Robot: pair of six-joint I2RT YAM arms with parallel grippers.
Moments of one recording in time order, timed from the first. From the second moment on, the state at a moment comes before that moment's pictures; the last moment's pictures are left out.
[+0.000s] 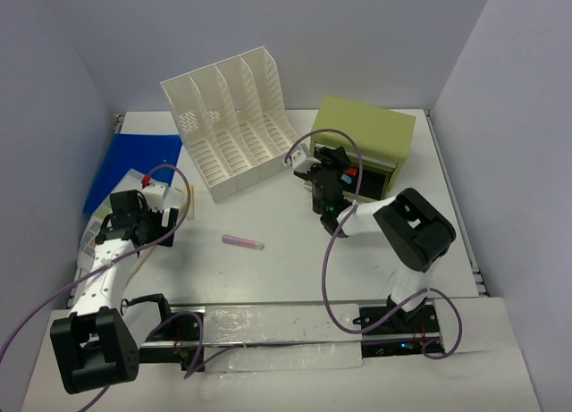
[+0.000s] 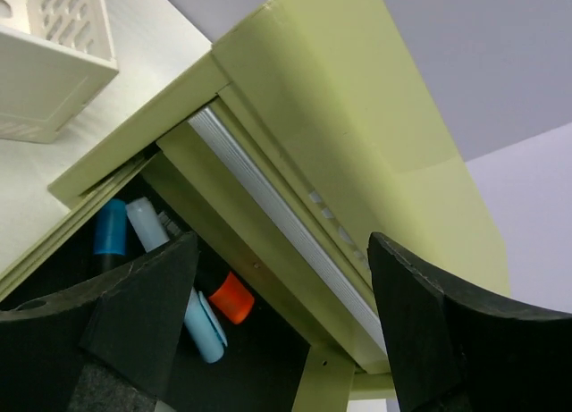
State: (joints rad) left arm 0.15 1.00 0.56 -0.47 0.08 0.35; right arm 0.63 1.78 0.74 0.98 0.69 -0.87
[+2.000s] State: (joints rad) left arm 0.15 1.14 0.71 -0.55 0.16 0.38; right arm 0.74 1.66 0.88 0.26 0.99 -0.49
